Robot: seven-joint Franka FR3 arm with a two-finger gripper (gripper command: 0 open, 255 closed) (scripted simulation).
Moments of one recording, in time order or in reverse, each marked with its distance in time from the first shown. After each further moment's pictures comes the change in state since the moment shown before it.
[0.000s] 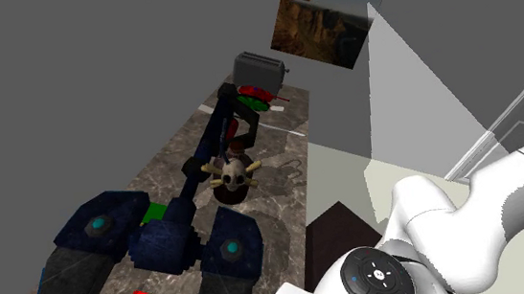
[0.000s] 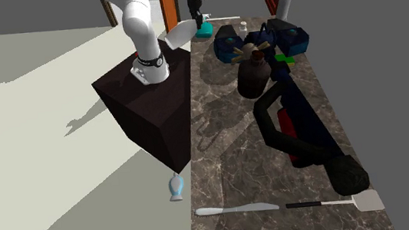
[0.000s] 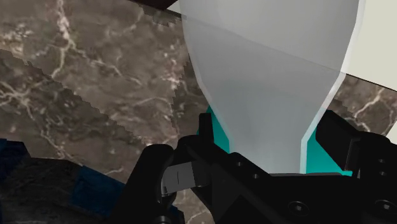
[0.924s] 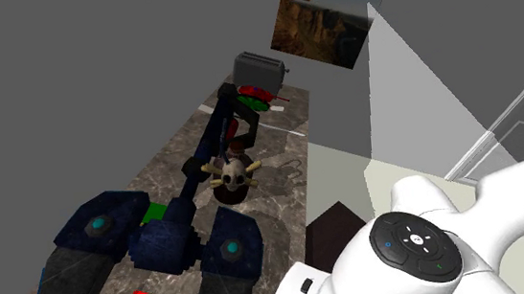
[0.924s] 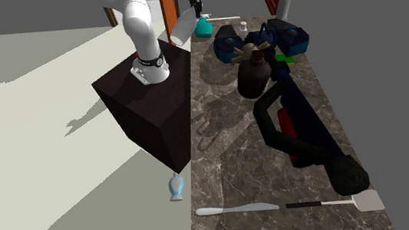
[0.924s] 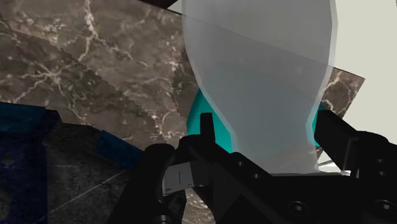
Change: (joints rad) arm 0.032 -0.208 -0.114 0.063 -0.065 -0.271 0.029
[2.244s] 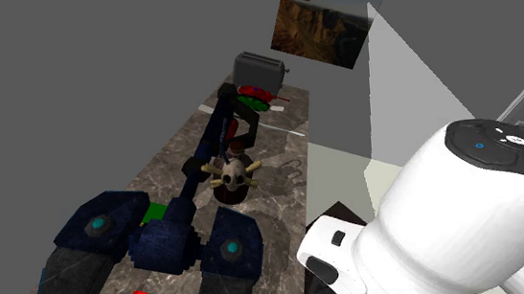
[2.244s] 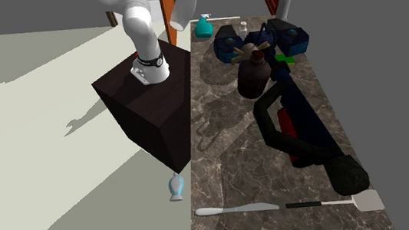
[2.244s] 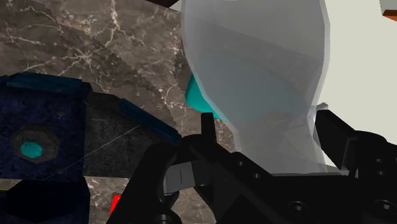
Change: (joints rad) arm -0.011 -0.150 -0.146 0.177 -0.121 -0.326 0.039
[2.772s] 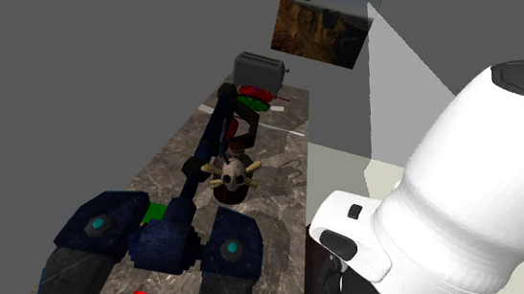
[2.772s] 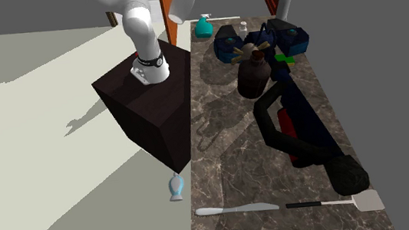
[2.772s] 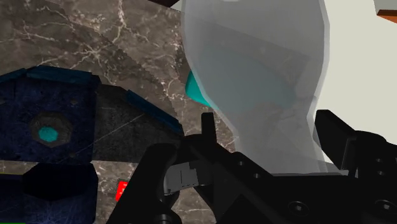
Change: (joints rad) arm -0.012 -0.015 -0.045 0.090 -0.040 -0.106 0.012
